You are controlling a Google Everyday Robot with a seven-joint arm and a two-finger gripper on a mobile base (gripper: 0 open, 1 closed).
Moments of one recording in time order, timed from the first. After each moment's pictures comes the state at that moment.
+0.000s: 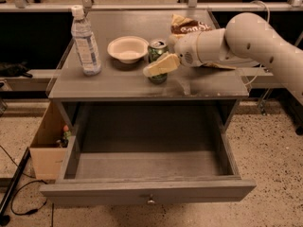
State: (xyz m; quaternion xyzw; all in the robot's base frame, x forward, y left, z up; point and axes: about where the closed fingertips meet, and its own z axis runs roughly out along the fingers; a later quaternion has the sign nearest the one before) arm 0.686 -0.026 0.881 -0.45 0.71 0.24 0.49
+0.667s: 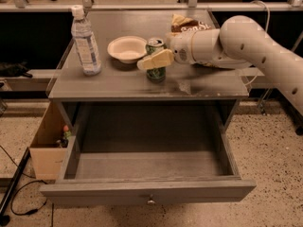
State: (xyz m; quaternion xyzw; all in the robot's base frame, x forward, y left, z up) arm 0.705 -0.011 0.886 -0.41 0.70 0.28 0.51
